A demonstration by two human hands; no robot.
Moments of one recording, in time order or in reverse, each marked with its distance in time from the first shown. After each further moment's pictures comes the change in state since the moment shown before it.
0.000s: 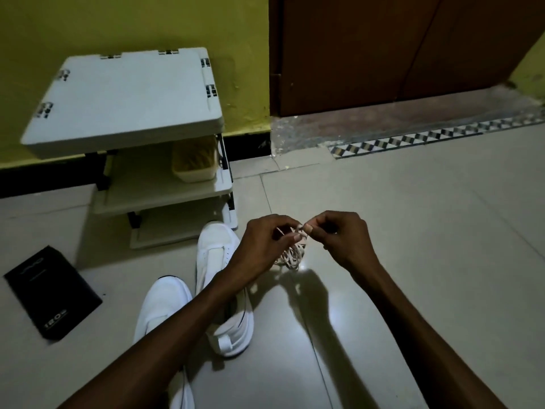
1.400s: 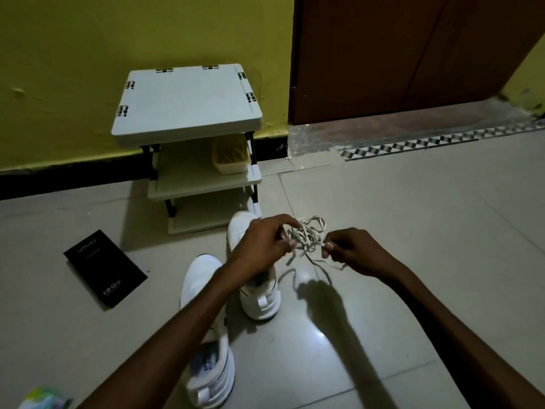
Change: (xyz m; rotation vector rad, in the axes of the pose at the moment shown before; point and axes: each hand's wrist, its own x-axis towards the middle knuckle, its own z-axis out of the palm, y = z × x) left_hand -0.082 0.019 -0.062 0.078 -0.103 -0.032; right_hand -0.062 -0.012 0.000 -0.341 -0.360 -0.136
